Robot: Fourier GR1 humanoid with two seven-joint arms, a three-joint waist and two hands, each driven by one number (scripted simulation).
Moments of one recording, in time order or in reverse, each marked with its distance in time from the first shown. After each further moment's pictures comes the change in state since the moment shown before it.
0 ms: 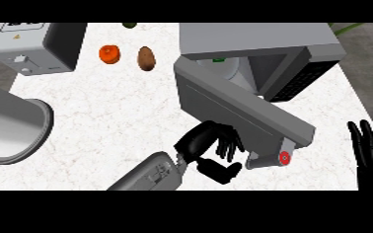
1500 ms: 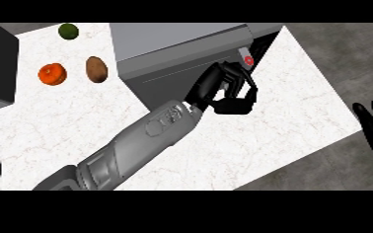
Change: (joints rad) left arm -0.447 0.022 -0.020 0.227 0.557 0.292 -0.143; right arm -0.153 -0.165 0.007 -0.227 -0.166 0.148 0.199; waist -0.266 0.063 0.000
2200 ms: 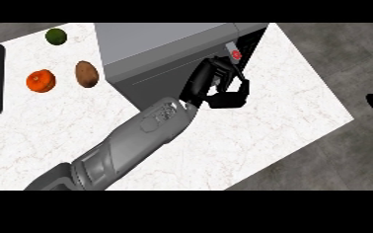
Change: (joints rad) left arm -0.008 0.031 -0.021 0.009 0.073 0.092 -0.042; right arm -0.054 -0.065 -0.053 -0.016 -0.066 0.017 0.060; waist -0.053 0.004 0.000
